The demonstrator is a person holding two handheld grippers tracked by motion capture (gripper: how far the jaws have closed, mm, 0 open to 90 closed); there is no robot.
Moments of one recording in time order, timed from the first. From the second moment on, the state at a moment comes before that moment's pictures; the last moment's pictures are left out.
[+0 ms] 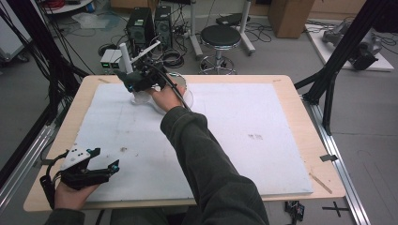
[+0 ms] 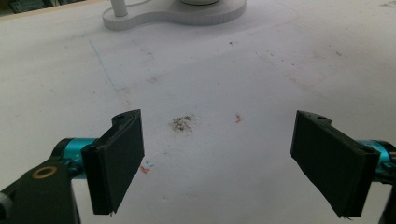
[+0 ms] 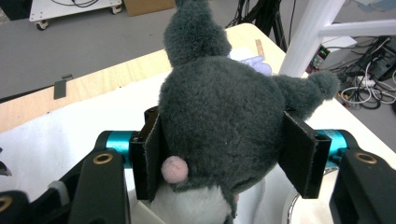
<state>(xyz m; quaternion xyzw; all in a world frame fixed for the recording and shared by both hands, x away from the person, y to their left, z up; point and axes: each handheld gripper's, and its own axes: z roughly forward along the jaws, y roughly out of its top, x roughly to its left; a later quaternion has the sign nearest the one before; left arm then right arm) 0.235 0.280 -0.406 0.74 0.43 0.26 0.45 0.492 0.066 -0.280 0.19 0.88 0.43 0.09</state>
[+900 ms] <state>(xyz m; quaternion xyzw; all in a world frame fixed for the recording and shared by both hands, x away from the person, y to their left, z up) 0.234 0.281 -0.406 0.74 0.43 0.26 0.45 0.500 0.073 -0.300 0.23 0.89 0.40 0.08</state>
